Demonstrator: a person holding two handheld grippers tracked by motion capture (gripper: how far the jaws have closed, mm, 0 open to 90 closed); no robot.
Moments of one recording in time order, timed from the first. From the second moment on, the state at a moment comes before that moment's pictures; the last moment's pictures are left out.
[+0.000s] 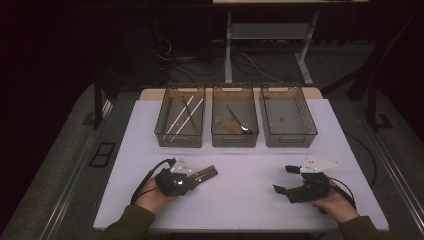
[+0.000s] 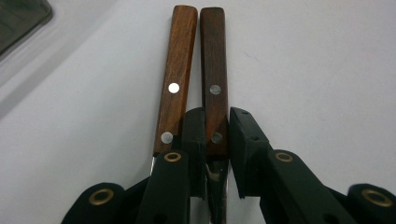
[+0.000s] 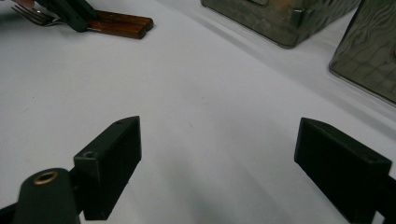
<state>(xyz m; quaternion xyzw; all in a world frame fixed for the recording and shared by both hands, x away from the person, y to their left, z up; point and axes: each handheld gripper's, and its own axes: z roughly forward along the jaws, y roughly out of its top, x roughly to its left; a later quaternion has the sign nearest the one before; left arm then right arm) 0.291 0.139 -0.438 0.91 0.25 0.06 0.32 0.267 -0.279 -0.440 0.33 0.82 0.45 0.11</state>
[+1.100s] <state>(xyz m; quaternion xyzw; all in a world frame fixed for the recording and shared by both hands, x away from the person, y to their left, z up) 0.301 0.044 -0.388 0.92 0.13 0.00 0.37 0.304 -0.223 -0.389 0.15 0.89 0.43 0.00</state>
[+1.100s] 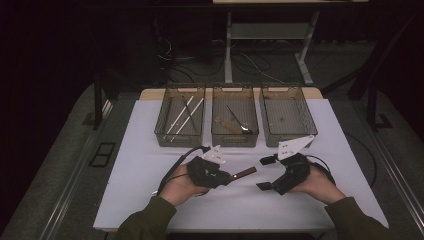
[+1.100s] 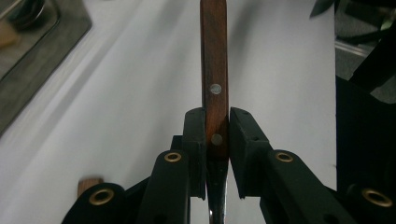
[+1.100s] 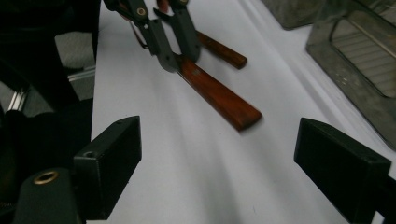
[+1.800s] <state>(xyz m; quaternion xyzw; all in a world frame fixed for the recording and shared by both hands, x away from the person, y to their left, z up) 0.287 0.005 -0.385 0.94 0.03 -0.02 0.33 0.297 -0.199 -0.406 0.06 0.93 0.35 -0.06</state>
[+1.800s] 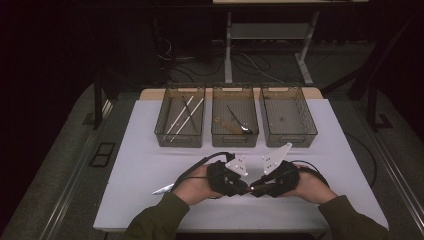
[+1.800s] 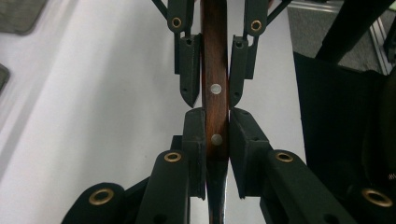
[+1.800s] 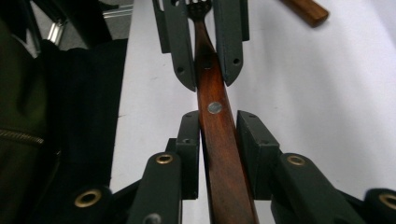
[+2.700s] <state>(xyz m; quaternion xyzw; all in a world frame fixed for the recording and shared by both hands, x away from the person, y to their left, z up) 0.301 0.097 -0.387 0.87 0.18 0.03 0.46 0.313 -0.240 -0.394 0.16 0.91 0.39 -0.01</state>
